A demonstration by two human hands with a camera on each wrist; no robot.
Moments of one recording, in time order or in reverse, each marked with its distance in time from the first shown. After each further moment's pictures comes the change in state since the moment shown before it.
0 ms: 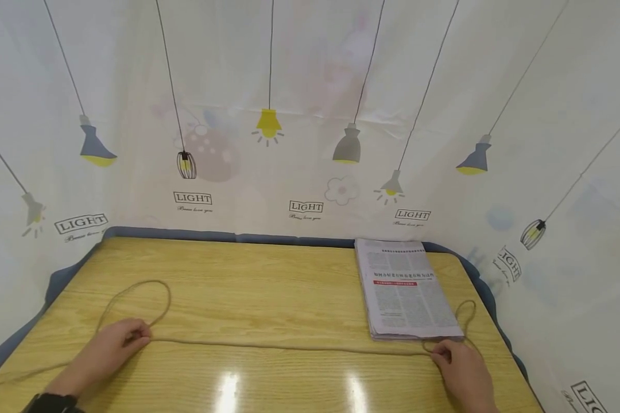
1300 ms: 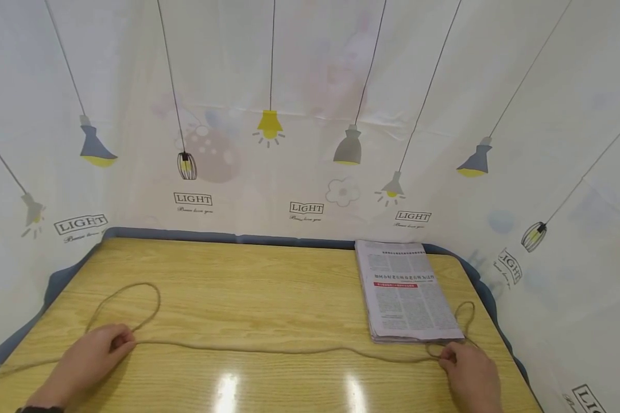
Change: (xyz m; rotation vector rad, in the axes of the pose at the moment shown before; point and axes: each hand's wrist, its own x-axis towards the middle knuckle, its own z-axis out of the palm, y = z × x) left_hand -0.014 -0.008 -0.009 0.105 0.038 -0.073; right_hand 0.001 0.009 -0.004 -0.116 0.041 0.003
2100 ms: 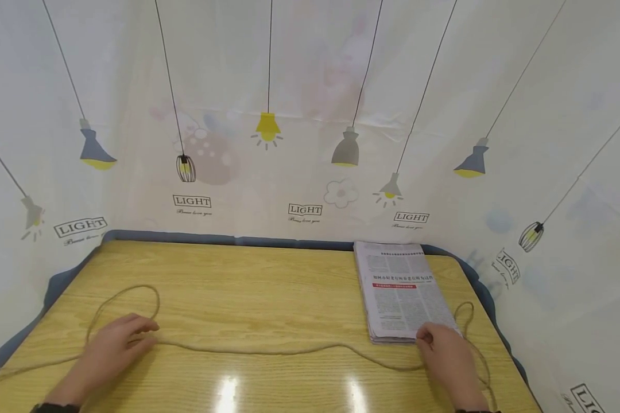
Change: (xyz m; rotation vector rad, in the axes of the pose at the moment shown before) left_hand 0.008 0.038 -0.001 -0.090 0.153 0.136; right_hand 0.006 -0.051 -0.017 0.067 0.075 -0.136
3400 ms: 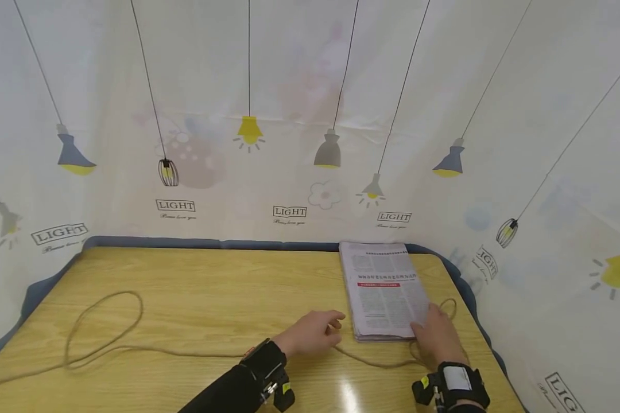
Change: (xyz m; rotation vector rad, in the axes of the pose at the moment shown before) left_hand 0.122 0.294 0.158 -0.363 -0.547 0.271; right_hand 0.044 0.046 0.006 0.054 -0.162 0.257
